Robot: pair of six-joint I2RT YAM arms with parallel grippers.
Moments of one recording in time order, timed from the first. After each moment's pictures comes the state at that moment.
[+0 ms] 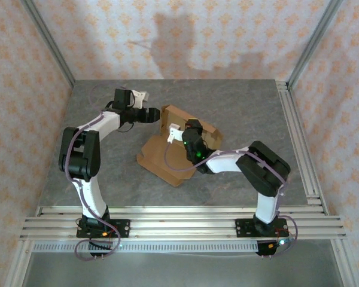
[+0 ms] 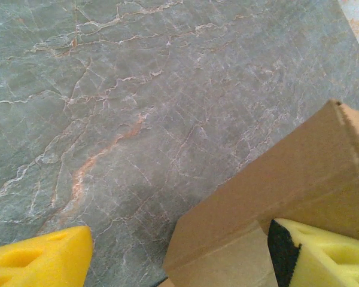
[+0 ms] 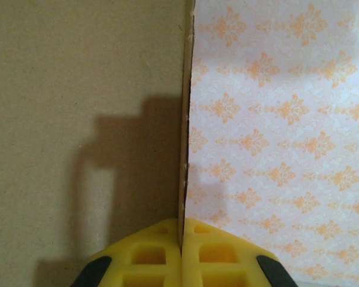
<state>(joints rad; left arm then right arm) -0.09 1.90 1.30 -0.20 0.57 -0.15 0.83 1.85 0.89 0.74 0.81 -1.38</state>
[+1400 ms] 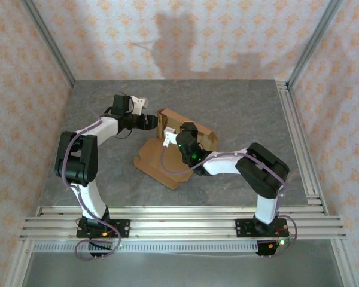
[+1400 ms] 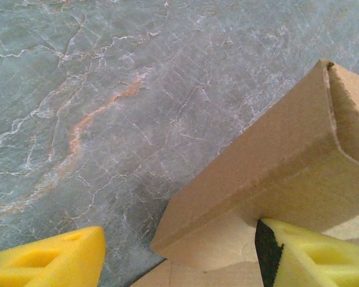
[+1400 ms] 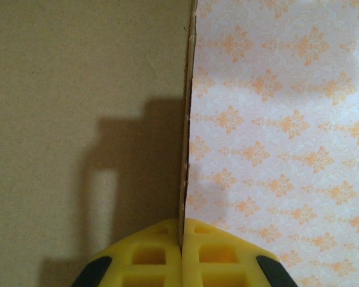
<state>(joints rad) -0.09 1.84 1.19 -0.20 0.56 -0.10 0.88 1.83 0.93 0.62 0.84 -1.36</state>
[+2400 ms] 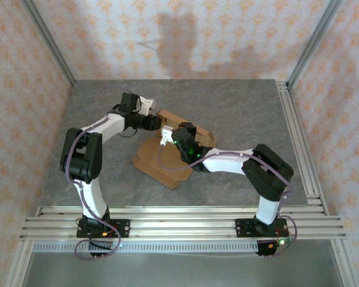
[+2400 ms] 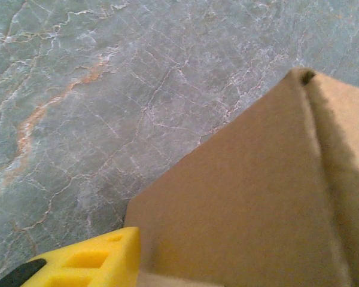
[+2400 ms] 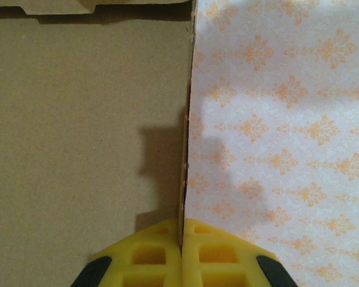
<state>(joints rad) -0.15 1.89 1.27 -0.30 0.54 -0.07 0.90 1.79 1.01 0.36 0.78 -1.17</state>
